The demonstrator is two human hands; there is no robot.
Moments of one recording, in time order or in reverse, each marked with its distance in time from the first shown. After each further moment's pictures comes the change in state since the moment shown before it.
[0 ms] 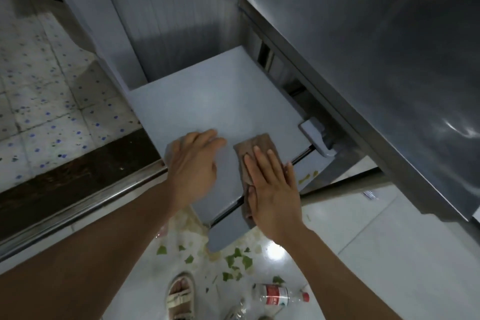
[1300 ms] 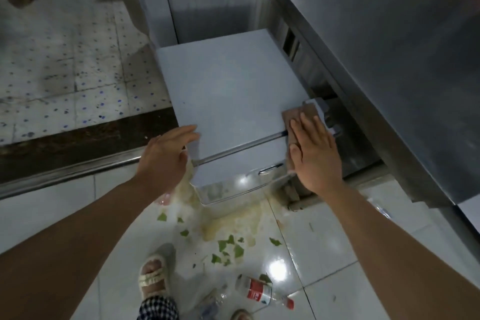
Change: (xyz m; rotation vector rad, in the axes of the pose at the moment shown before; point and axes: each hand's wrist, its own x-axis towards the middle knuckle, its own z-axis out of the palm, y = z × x) left_hand -0.111 0.019 0.023 -0.197 0.234 -0.180; right_hand 0.000 0.115 -0.001 -0.072 0.043 -0.155
